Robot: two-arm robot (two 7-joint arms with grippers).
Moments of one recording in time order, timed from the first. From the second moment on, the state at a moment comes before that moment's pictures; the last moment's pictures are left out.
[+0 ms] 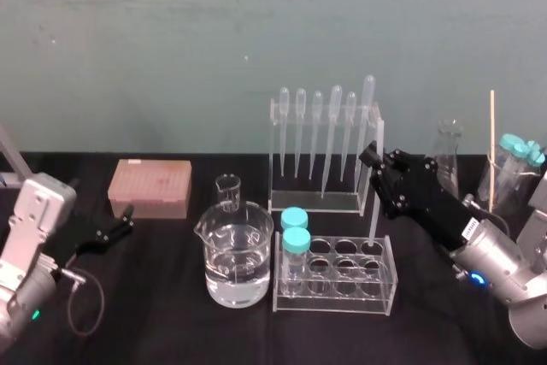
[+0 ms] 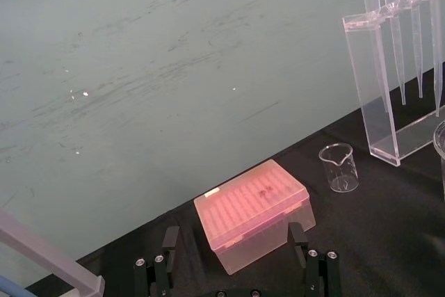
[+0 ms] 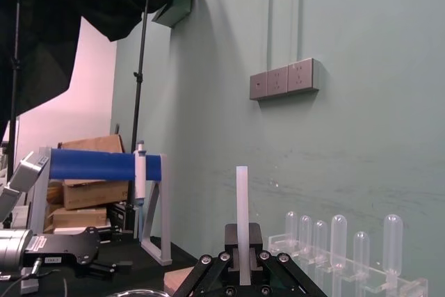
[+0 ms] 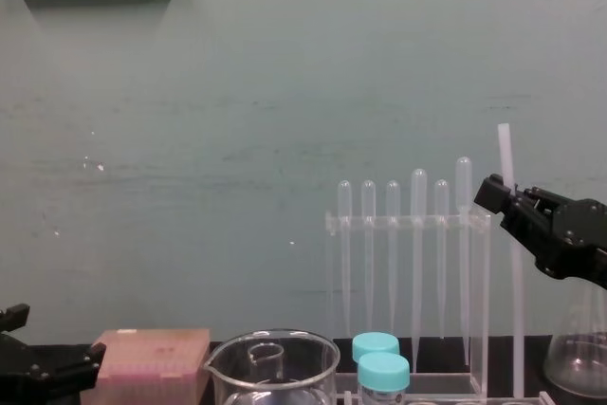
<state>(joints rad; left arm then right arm) -0.20 0.60 0.45 -1.41 -0.25 -0.12 0.03 0.38 0.35 -0.33 -1.09 0.70 -0.55 0.88</state>
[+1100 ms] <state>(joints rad) -0.20 0.60 0.45 -1.41 -0.25 -0.12 0.03 0.38 0.35 -0.34 -1.10 0.70 -0.56 0.88</state>
